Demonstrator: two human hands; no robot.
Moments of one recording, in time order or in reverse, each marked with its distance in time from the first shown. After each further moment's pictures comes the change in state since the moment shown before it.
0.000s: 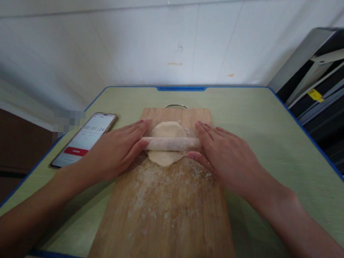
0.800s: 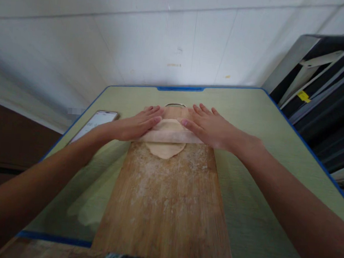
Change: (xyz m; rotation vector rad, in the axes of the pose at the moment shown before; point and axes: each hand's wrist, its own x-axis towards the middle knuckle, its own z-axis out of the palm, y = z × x) left_hand 0.054 -0.018 -0.003 -0.100 -0.300 0.110; right_hand 0.046 0.034 0.019 0.149 -0.342 0.116
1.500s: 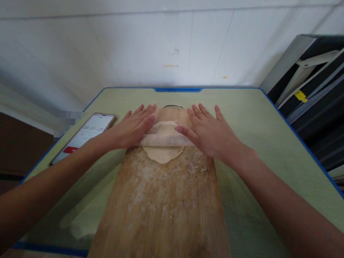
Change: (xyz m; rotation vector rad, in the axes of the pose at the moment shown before) left_hand -0.011 0.018 0.007 0.062 0.131 -0.235; right_hand -0.022 -0.025 0.003 -0.253 0.196 0.011
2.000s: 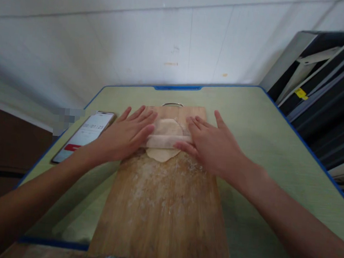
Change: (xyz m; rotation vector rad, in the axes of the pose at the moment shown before) left_hand -0.019 0.007 -0.001 0.068 0.073 0.122; right_hand -0.024 -0.013 -0.009 0.018 0.093 -0.083
